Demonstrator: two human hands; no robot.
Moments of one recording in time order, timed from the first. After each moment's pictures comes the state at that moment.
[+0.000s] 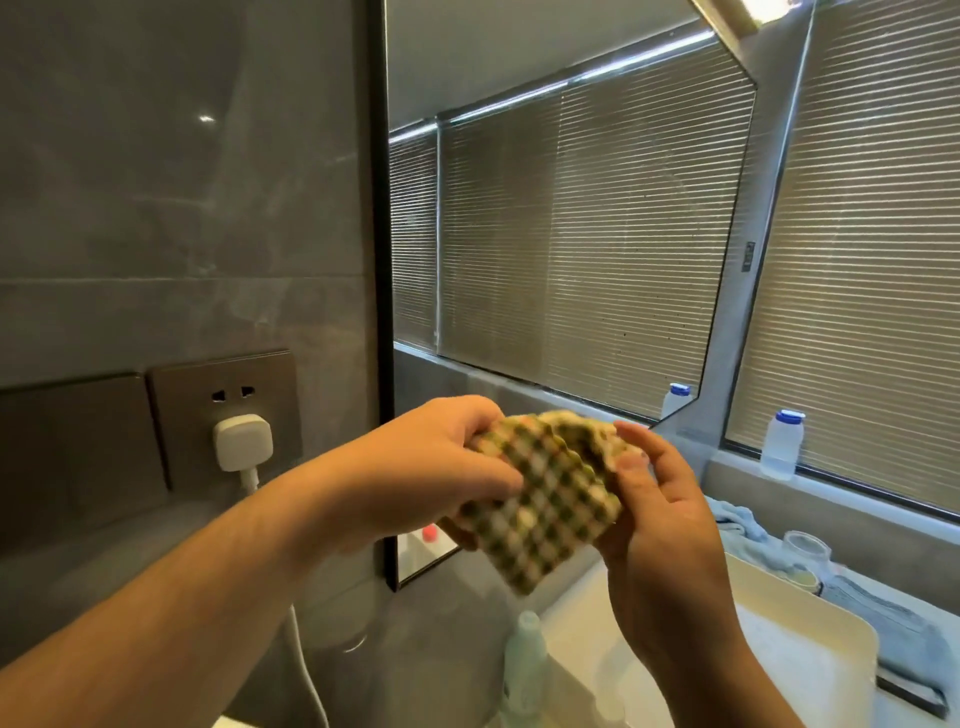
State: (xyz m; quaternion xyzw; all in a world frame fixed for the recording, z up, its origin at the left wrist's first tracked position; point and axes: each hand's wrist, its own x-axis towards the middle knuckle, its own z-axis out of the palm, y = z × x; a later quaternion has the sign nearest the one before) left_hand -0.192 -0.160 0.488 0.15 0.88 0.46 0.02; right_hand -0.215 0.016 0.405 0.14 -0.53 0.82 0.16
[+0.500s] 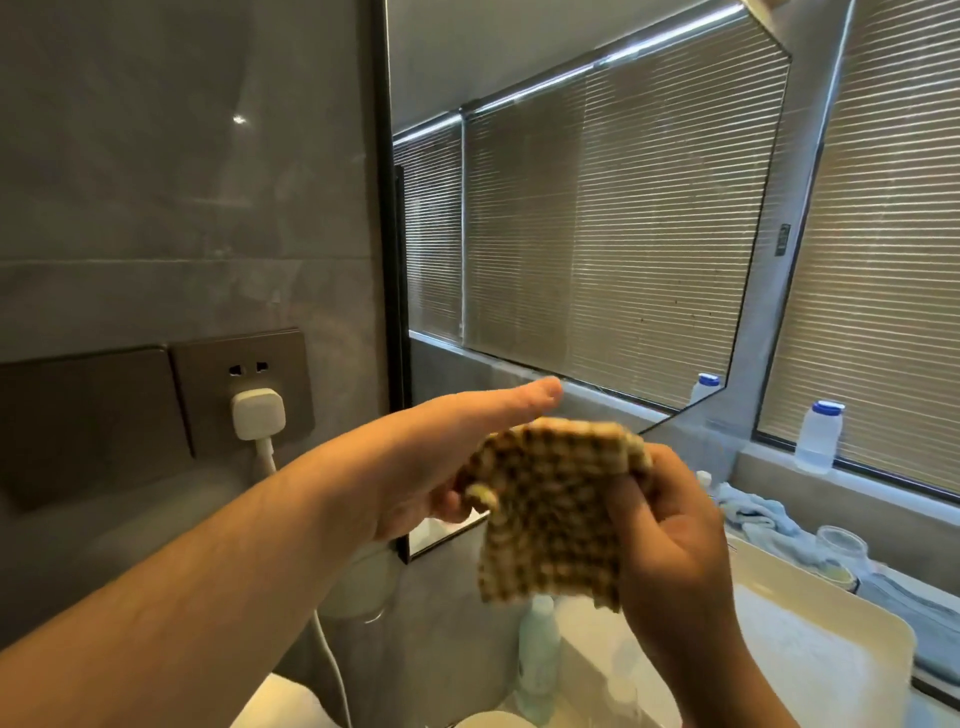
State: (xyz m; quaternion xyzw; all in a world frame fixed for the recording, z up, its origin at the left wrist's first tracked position) left_hand -0.180 -0.135 0.484 0.05 0.82 0.56 0.10; right_hand -0.202 0.025 0.383 0.22 -0.62 0.70 0.26
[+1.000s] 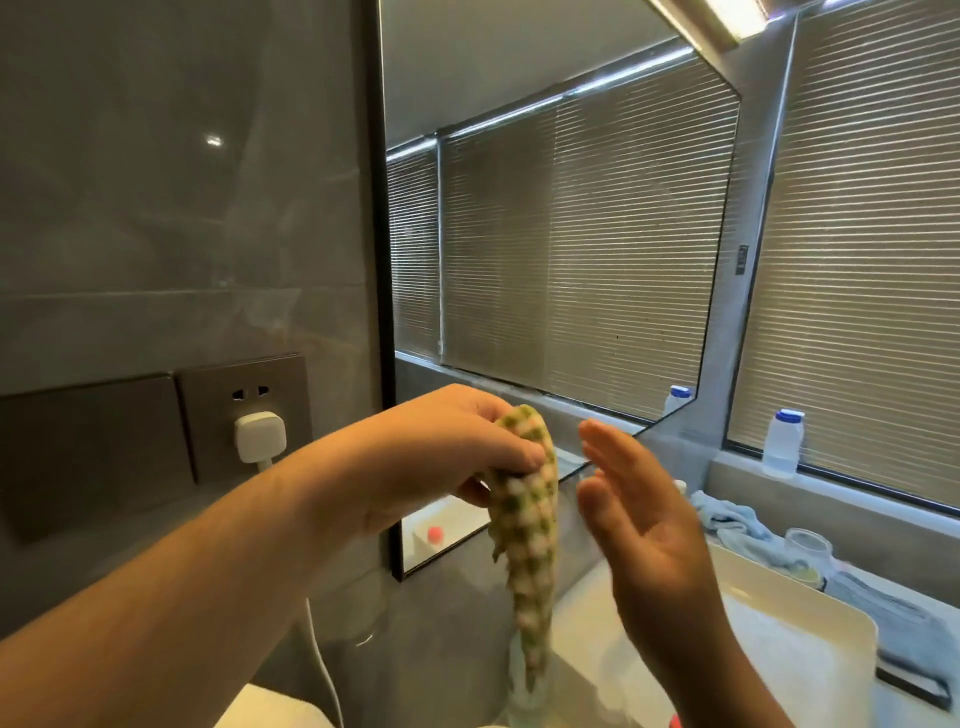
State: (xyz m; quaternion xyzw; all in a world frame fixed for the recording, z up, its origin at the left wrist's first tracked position) left_hand -0.169 -0.141 0.503 0.15 0.85 0.50 0.05; right_hand -0.184 0.026 0.393 0.20 -0.72 0.61 0.27
